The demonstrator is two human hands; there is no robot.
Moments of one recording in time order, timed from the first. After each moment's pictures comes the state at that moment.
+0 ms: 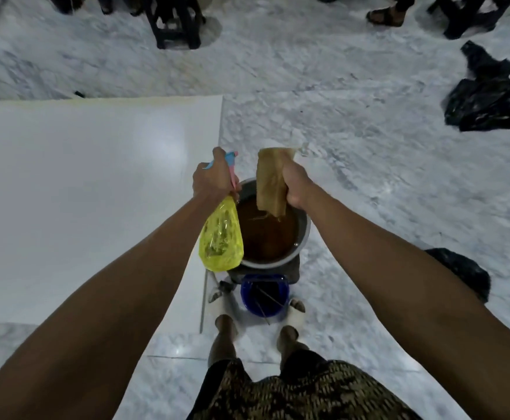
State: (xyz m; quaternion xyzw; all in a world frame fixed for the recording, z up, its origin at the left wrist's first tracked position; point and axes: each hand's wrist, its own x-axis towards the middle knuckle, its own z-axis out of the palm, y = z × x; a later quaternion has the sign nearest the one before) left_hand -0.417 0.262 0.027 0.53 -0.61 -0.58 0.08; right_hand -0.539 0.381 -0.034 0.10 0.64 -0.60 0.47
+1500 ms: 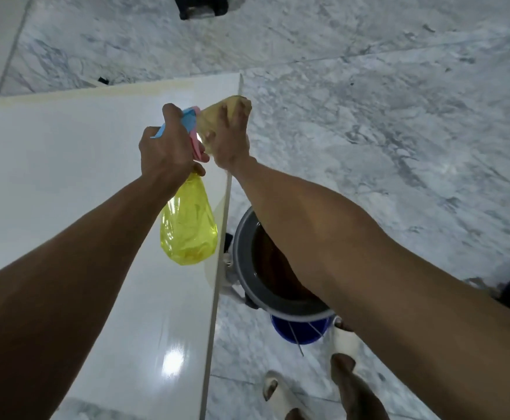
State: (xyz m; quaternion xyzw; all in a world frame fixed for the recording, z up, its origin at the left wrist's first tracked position) left_hand -0.482 0.132 -0.031 0.55 -0.68 -0.47 0.17; right_hand -0.584 0.110 -0.193 -0.35 0.86 -0.34 0.13
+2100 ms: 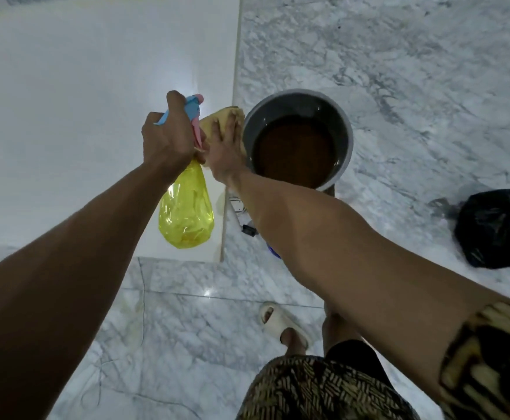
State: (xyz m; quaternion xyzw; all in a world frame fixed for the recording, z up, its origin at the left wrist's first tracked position) left_hand -0.279 0.259 0.000 0.54 -0.68 -0.48 0.13; right_hand -0.340 0.264 -0.188 -0.35 0.86 -0.25 0.26
